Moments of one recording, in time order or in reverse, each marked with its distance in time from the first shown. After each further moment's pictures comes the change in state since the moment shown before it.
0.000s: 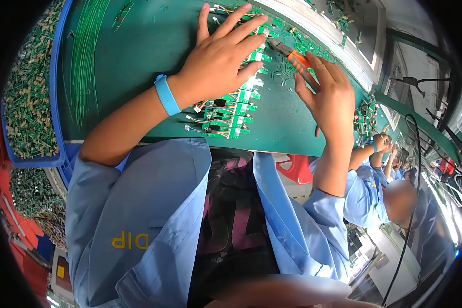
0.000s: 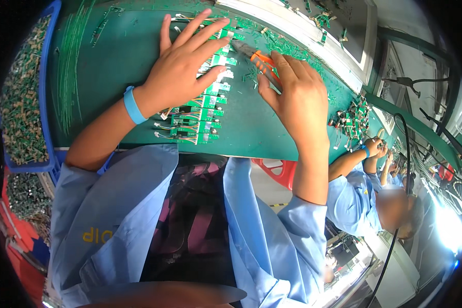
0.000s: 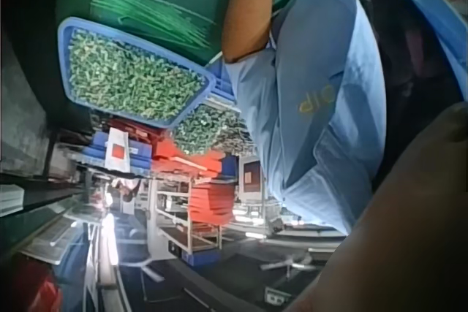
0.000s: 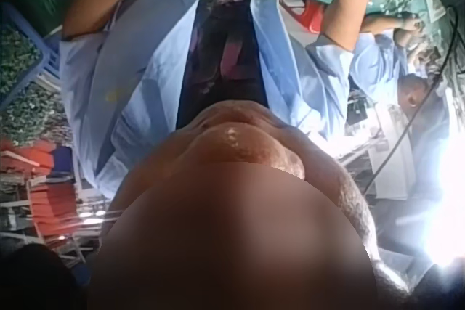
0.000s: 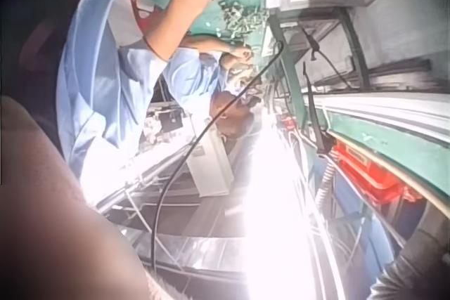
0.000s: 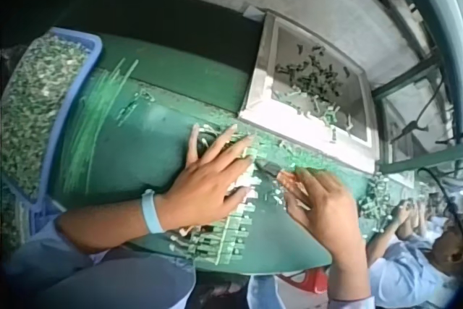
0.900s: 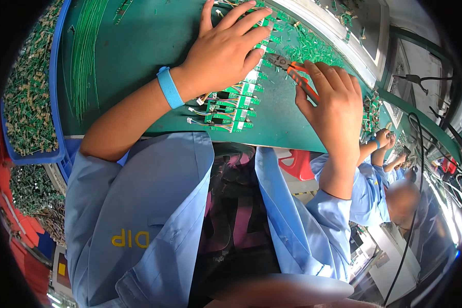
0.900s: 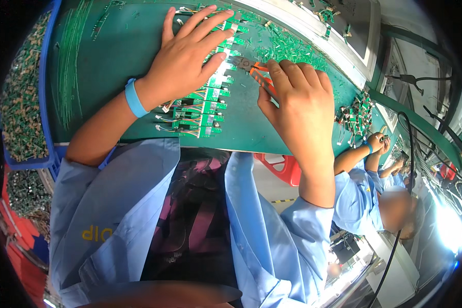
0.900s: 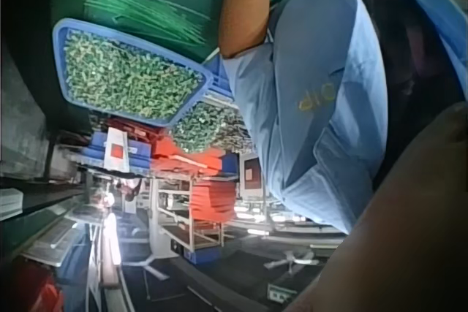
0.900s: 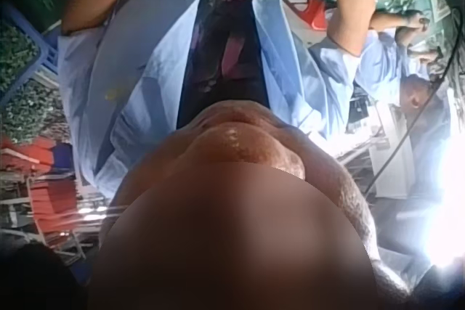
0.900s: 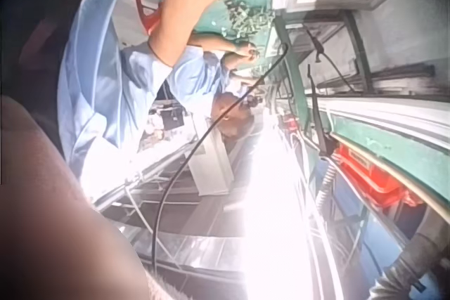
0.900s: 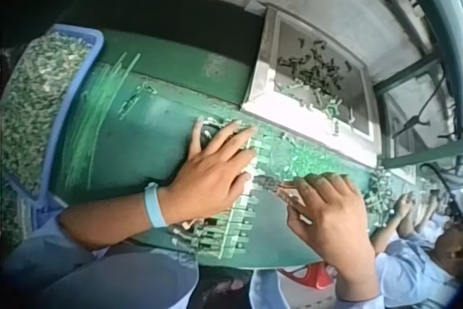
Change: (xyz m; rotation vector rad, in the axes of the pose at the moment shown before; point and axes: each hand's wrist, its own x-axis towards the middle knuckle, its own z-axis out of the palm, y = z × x) left_hand 0.001 -0.001 0.014 -0.017 -0.009 -0.022; right_hand -0.013 -0.023 -0.024 -0.236 -0.035 -0.182
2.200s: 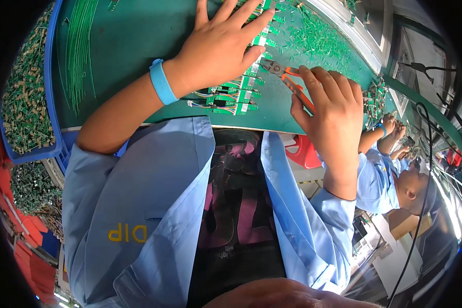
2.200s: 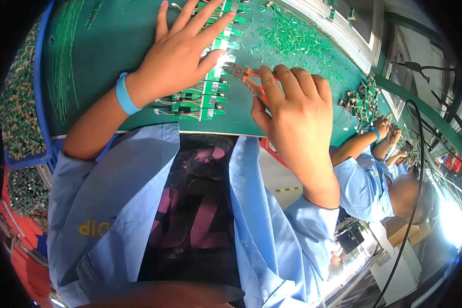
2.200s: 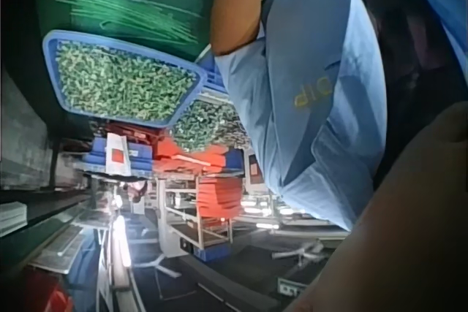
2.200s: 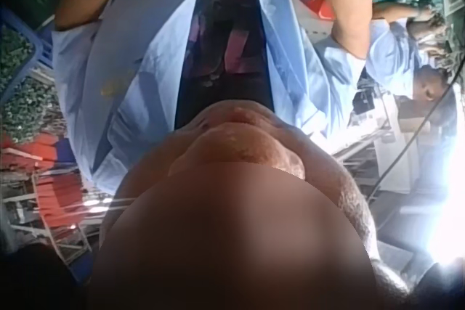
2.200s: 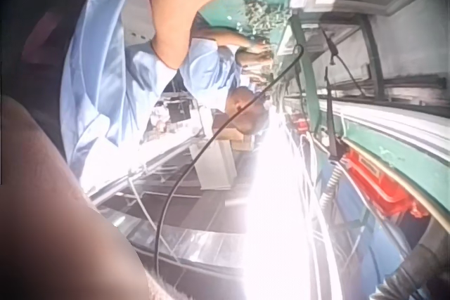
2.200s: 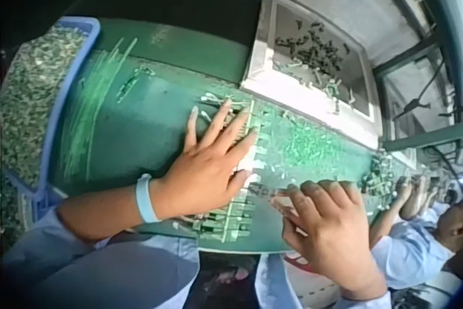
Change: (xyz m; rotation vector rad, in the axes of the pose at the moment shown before) left_hand -0.014 0.020 -0.029 0.006 -0.175 -0.067; right_hand -0.026 -0.035 -0.015 0.013 0.005 -0.025
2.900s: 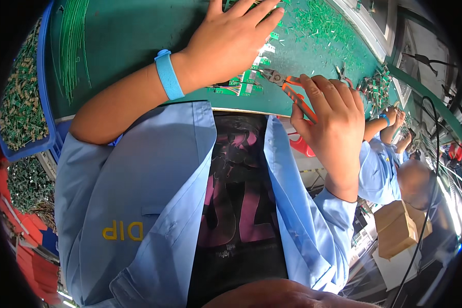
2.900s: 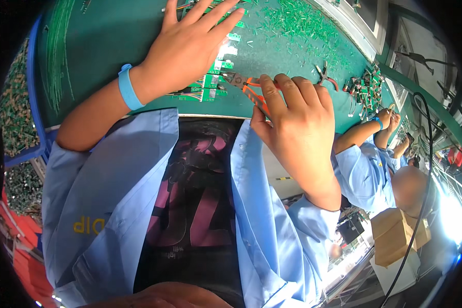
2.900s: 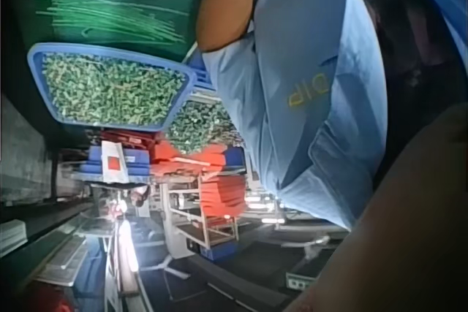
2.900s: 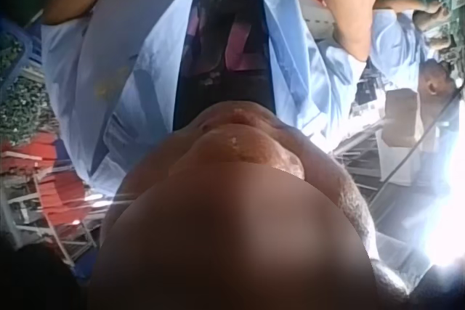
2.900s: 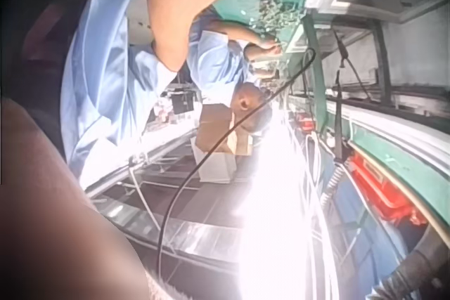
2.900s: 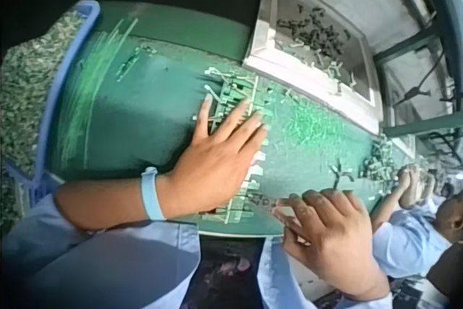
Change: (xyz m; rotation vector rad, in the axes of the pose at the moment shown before) left_hand -0.015 0.024 -0.004 0.103 0.017 0.138; right_hand -0.038 -0.025 -0.015 0.064 -0.207 0.075
